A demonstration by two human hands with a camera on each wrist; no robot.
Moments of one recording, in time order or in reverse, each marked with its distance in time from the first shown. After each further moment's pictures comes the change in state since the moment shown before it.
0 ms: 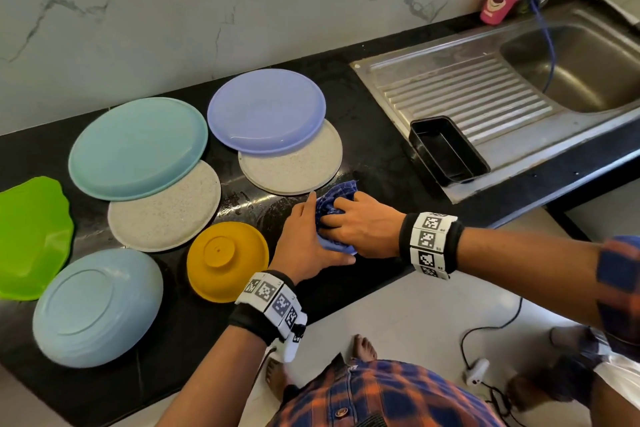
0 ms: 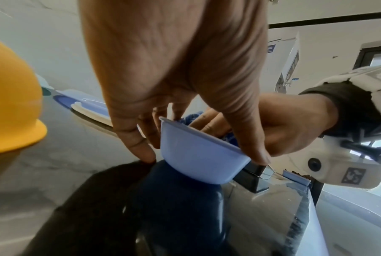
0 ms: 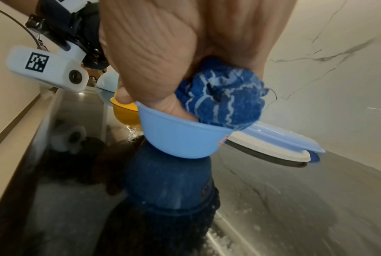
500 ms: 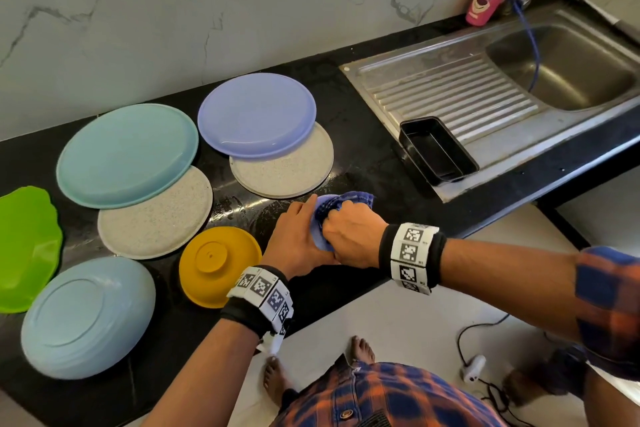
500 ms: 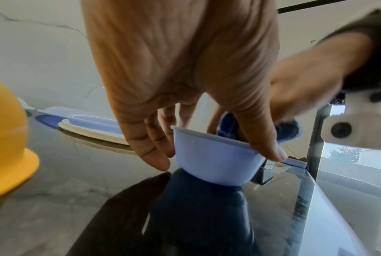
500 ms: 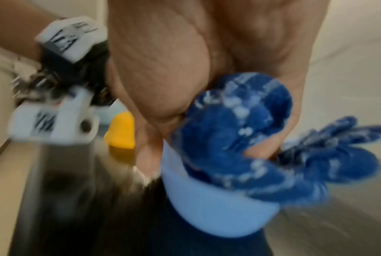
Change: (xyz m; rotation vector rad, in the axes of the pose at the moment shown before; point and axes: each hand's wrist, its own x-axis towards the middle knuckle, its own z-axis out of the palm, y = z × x) left_hand 0.016 -0.006 -0.001 0.212 -0.060 0.111; right_hand 0.009 -0.023 -0.023 0.140 -0.247 0.297
